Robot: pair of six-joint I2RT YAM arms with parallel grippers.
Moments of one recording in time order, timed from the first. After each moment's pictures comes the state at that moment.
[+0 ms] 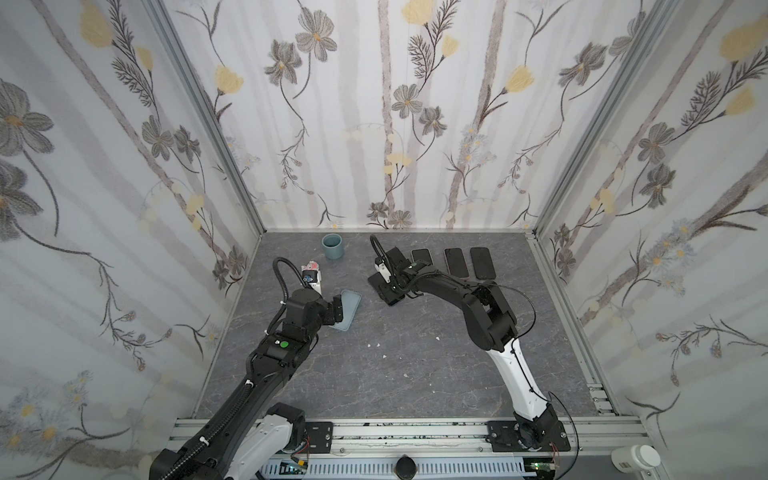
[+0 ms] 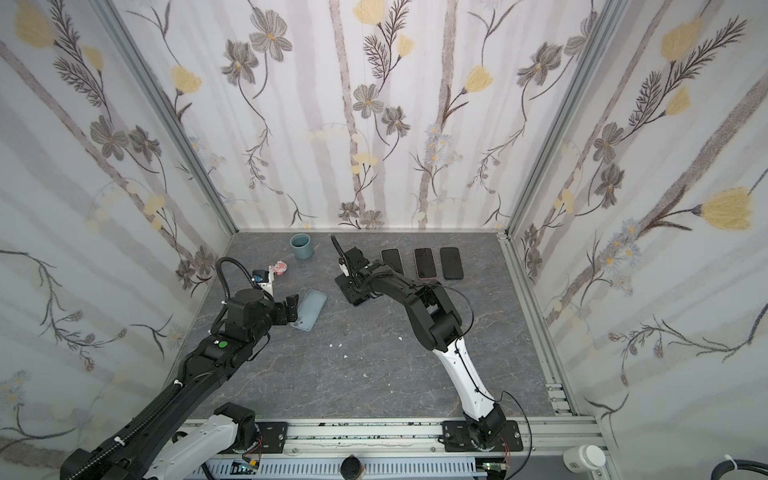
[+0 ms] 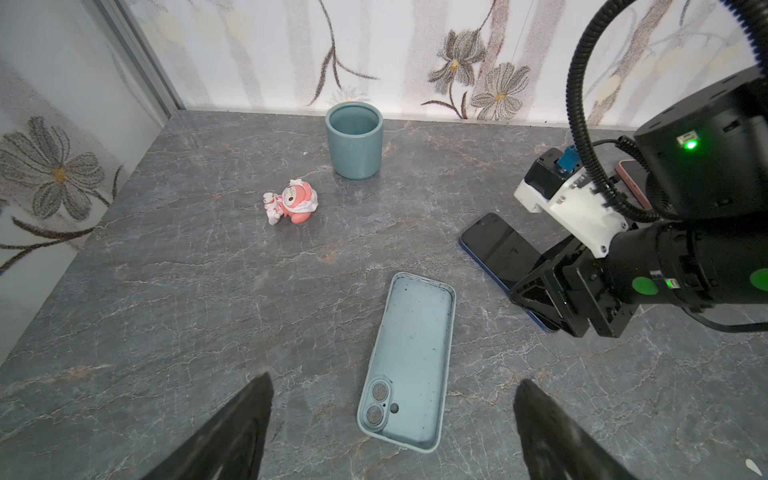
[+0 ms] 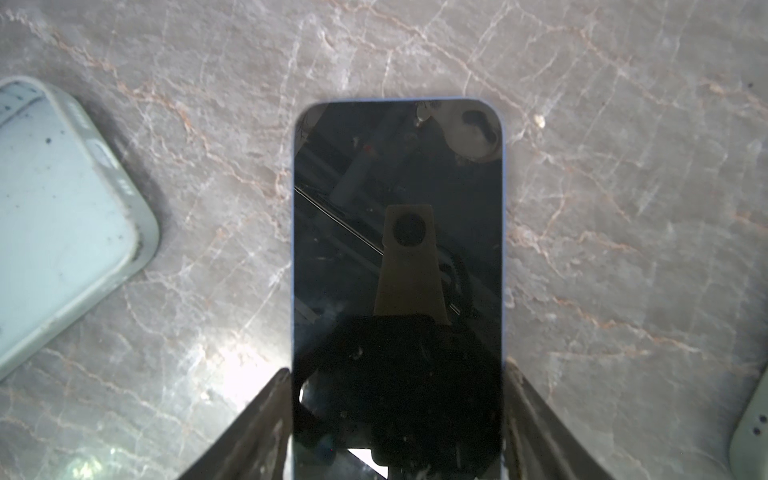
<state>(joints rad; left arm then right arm) -0.33 0.91 0.61 -0.22 -0.19 -0.22 0.70 2.37 1.90 -0.60 0.01 0.04</state>
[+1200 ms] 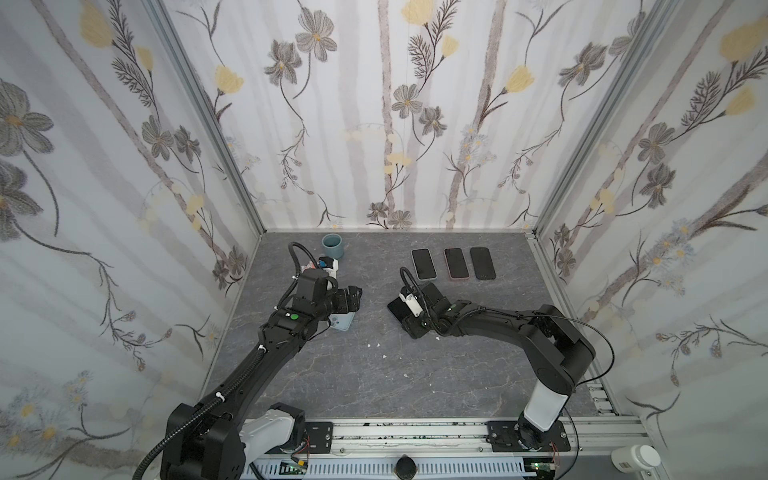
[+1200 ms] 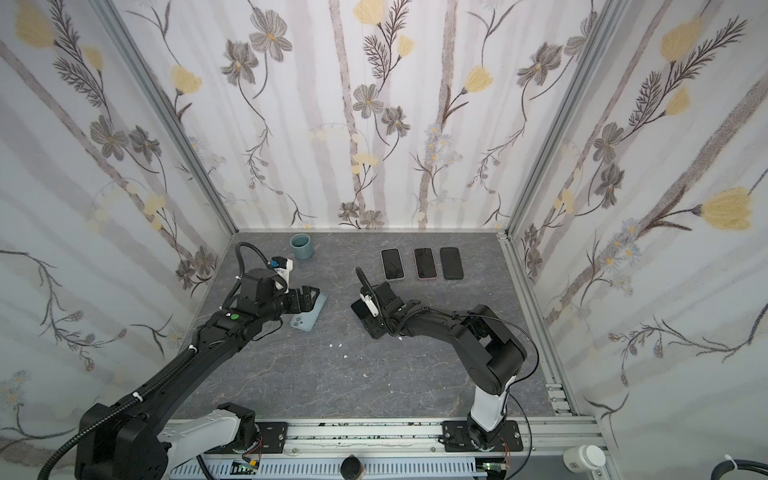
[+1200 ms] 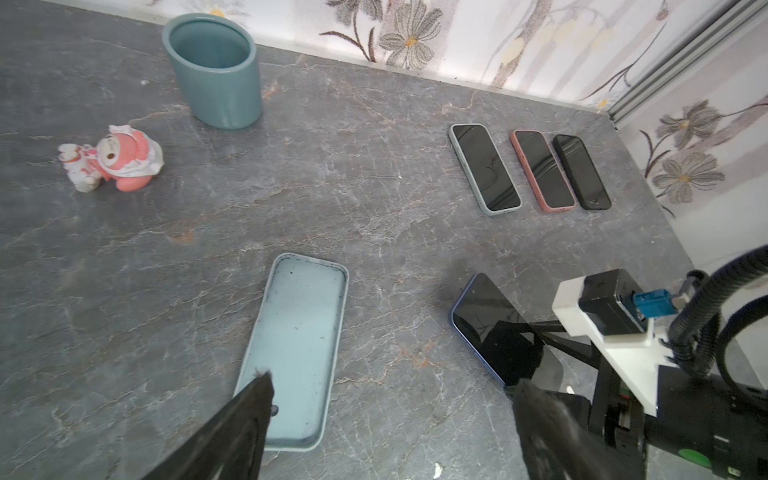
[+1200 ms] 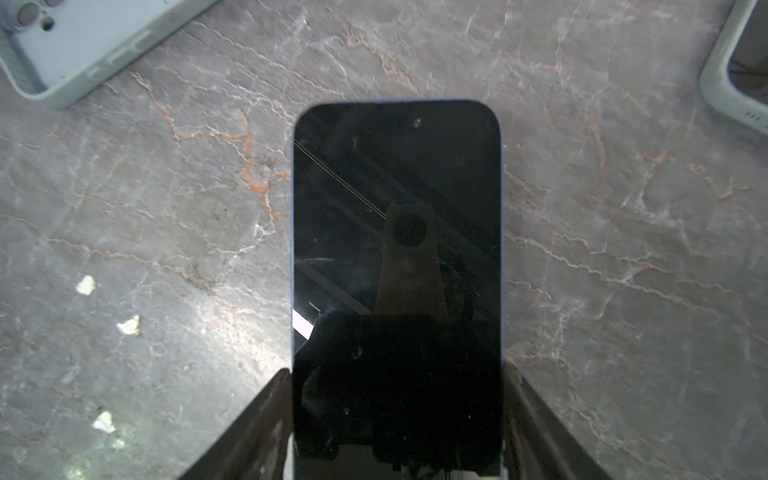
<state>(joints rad) -0.33 1.15 0.82 -0.29 0.15 -0.36 0.75 1.76 1.01 -0.19 -0.02 0.07</state>
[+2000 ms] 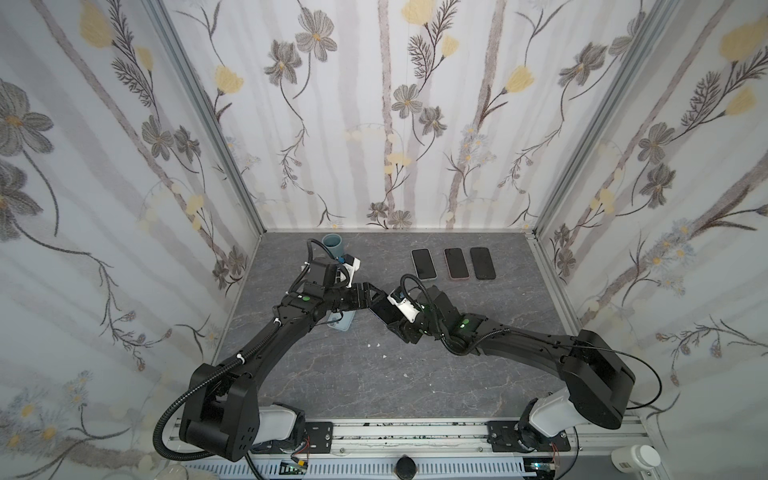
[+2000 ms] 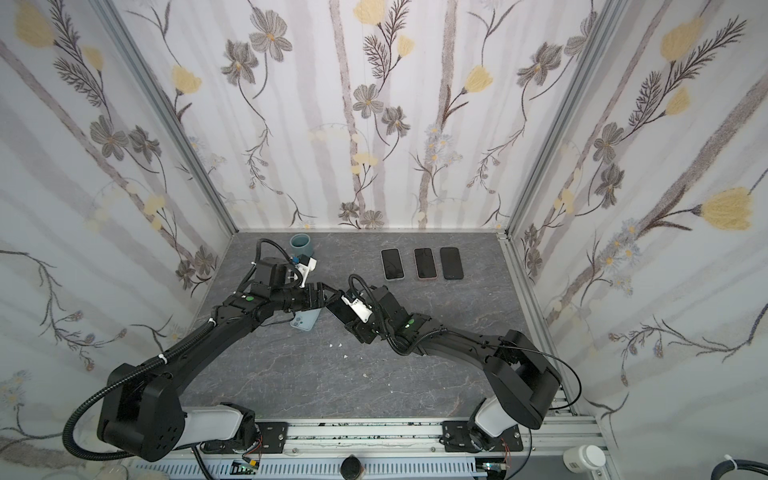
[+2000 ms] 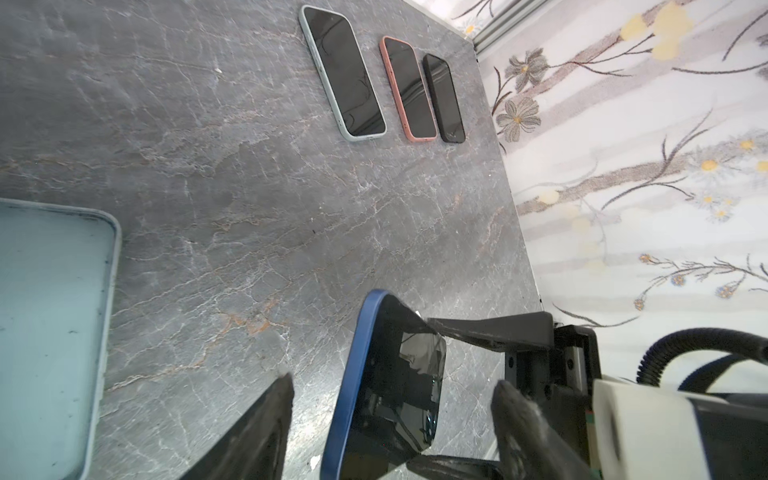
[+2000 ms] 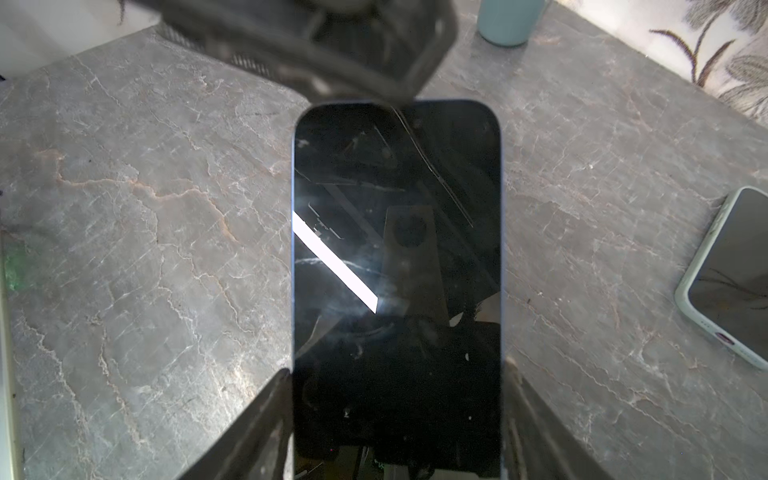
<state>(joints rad) -0.34 1.33 0.91 -0.28 0.63 -0.50 0.88 1.52 0.90 0.00 -0.08 -0.05</state>
